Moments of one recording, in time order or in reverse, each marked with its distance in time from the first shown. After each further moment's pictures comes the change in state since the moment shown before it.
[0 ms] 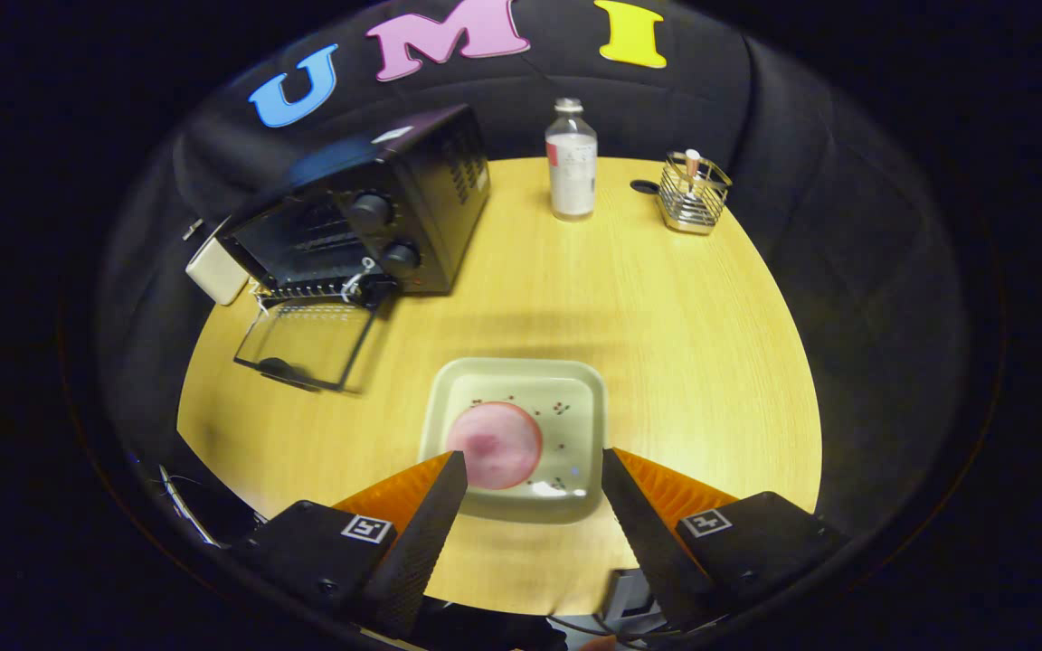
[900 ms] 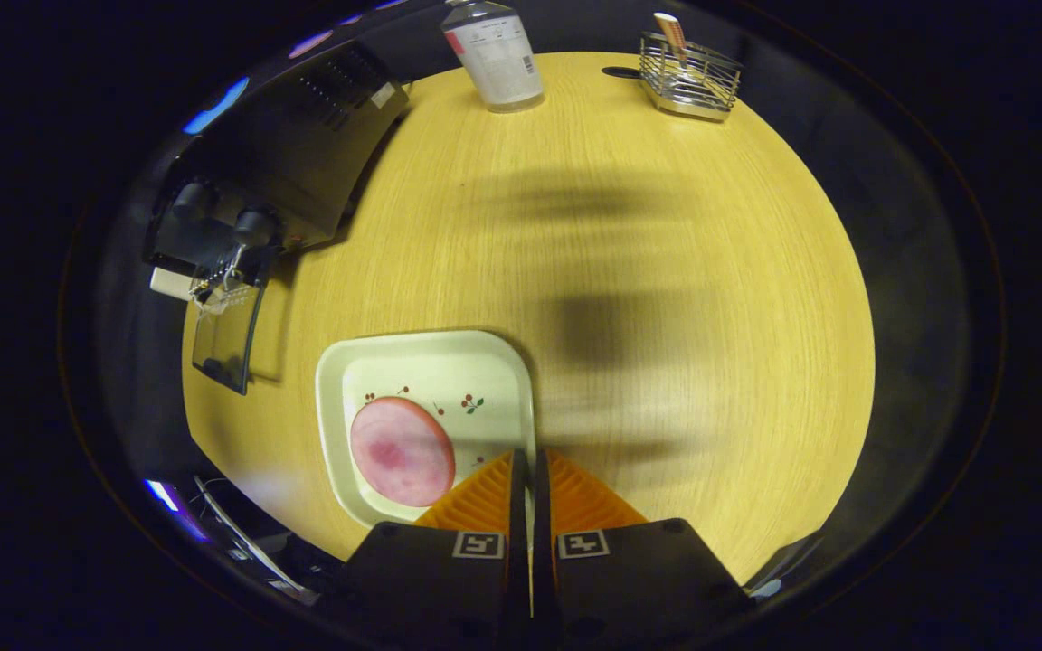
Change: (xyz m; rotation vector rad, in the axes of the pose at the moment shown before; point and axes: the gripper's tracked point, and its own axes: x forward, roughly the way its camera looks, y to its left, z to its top) arm 0.076 -0.036 -0.016 0.073 0.289 0.107
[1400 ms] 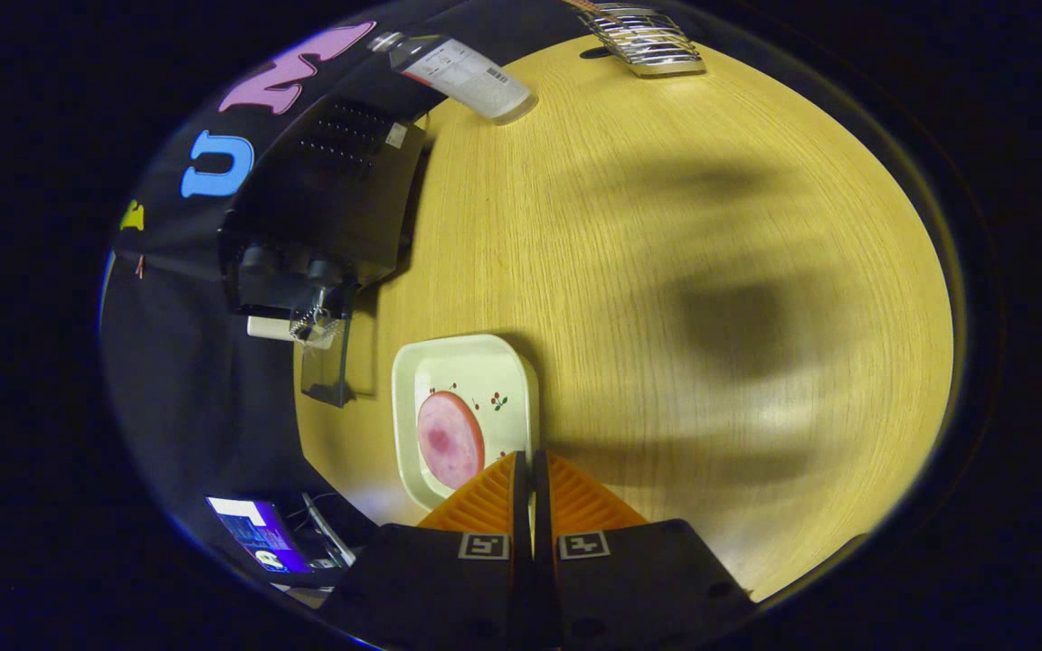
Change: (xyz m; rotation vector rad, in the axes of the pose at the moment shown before) arm -0.013 0.013 -0.006 0.219 -0.011 0.372
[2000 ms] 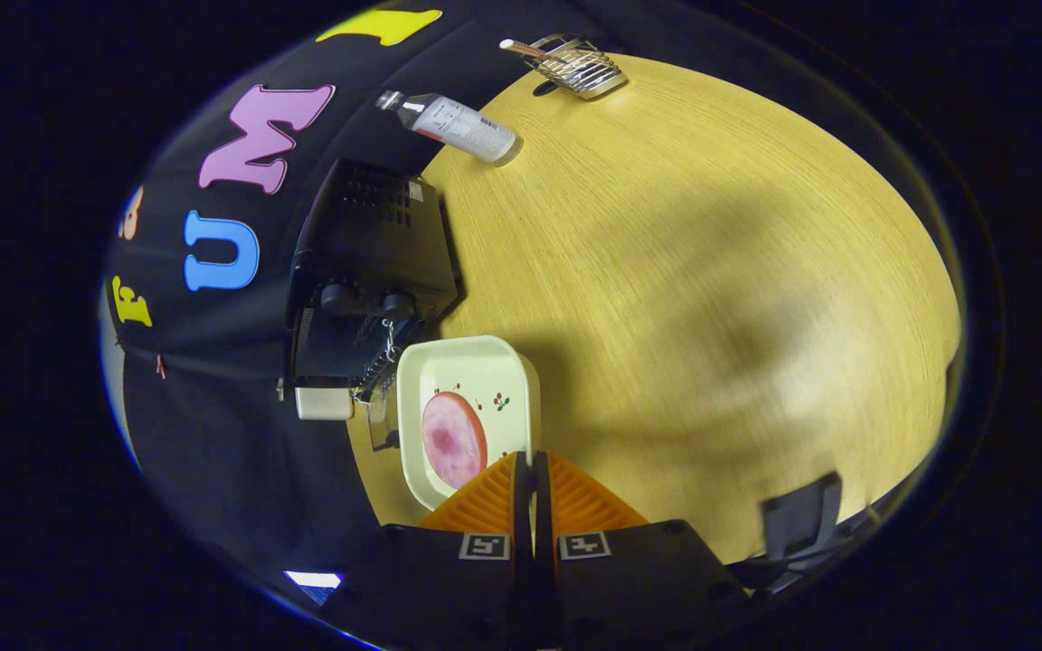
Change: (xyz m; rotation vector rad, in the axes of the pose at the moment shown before) arm -0.025 0.093 -0.040 0.306 -0.219 0.043
